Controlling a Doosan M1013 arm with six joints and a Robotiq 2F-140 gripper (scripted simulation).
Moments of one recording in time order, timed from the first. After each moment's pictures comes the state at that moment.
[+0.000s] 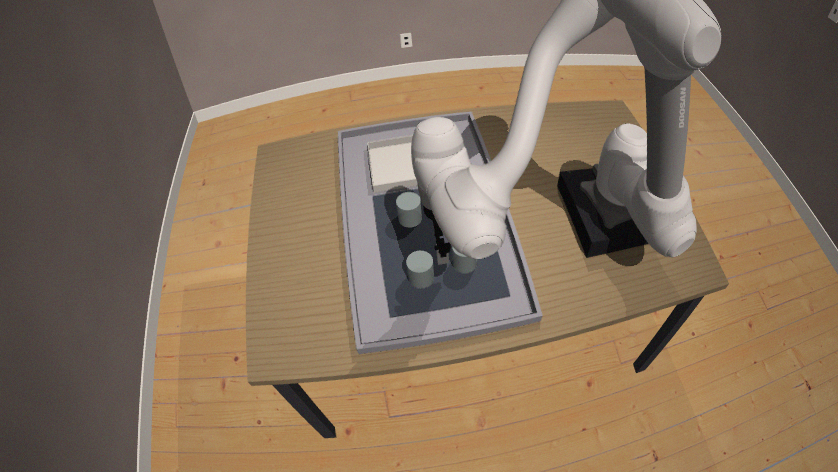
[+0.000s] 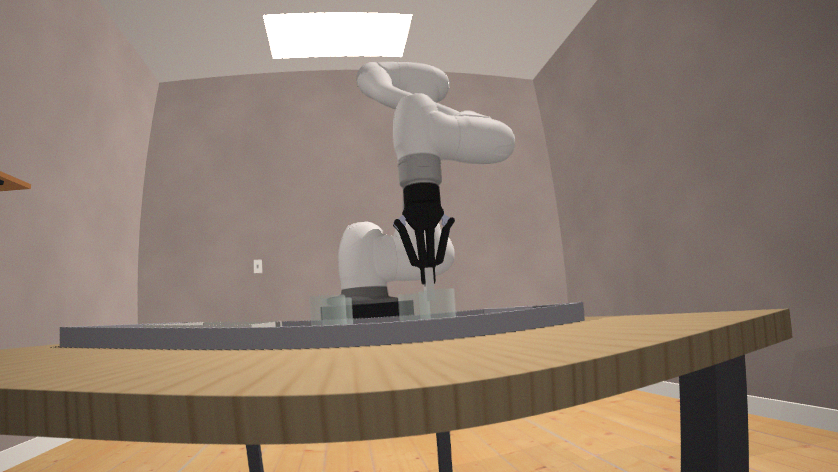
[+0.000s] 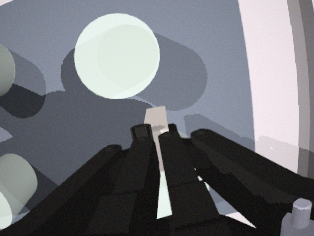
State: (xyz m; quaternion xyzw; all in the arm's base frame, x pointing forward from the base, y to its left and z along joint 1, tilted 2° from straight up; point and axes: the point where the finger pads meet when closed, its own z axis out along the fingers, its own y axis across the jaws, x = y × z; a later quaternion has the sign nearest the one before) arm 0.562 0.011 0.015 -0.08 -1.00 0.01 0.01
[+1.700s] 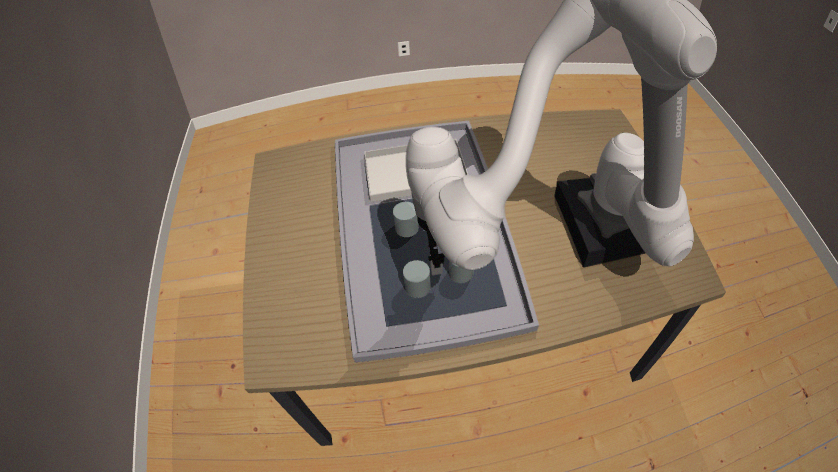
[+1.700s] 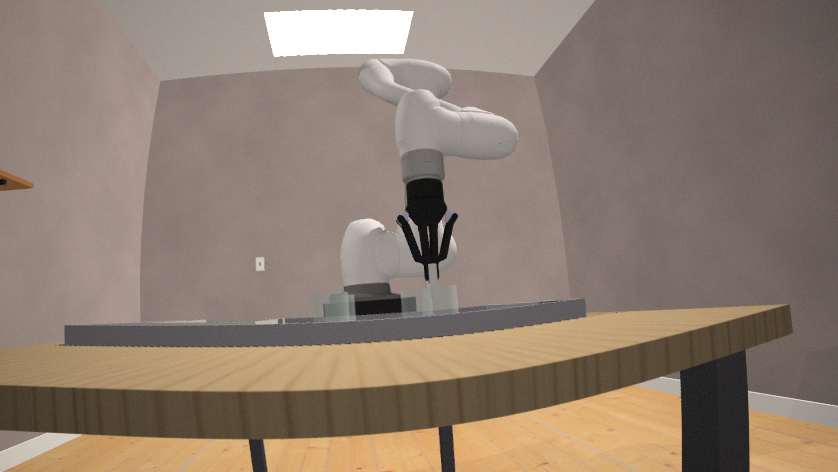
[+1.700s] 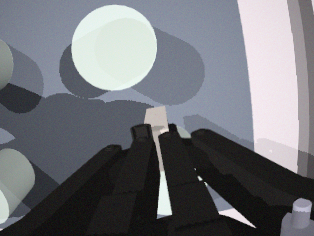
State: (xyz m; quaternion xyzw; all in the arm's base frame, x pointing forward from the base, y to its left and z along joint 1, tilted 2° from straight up) arm 0.569 0.011 0.015 -0.08 -1.00 0.01 0.01
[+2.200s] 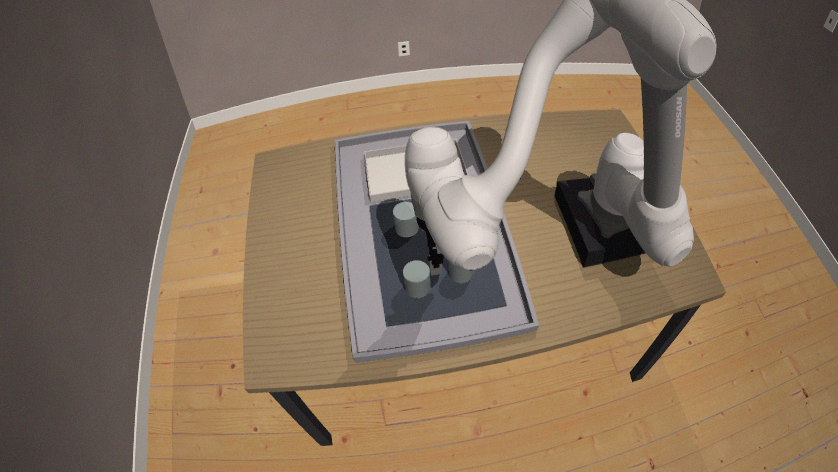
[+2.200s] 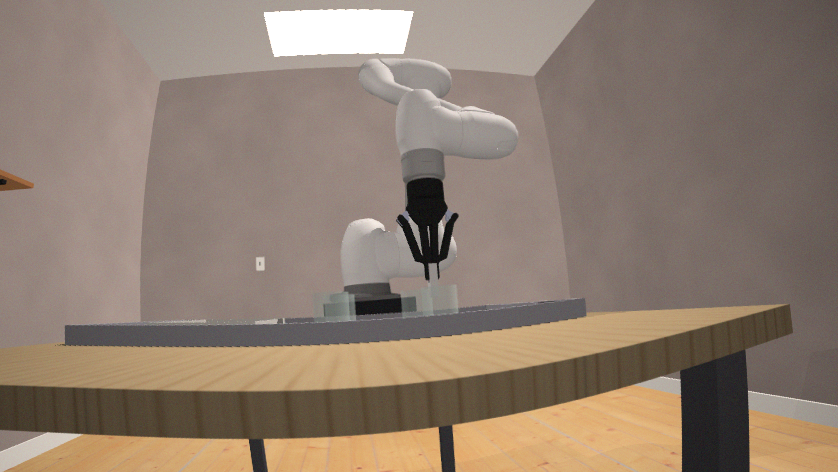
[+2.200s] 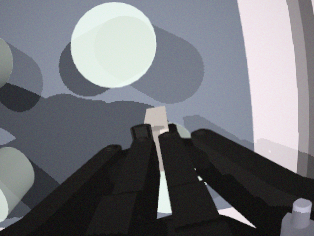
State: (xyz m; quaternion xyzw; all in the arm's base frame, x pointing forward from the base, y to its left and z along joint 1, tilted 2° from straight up) arm 0.571 0.011 0.015 -0.08 -1.00 0.01 0.01
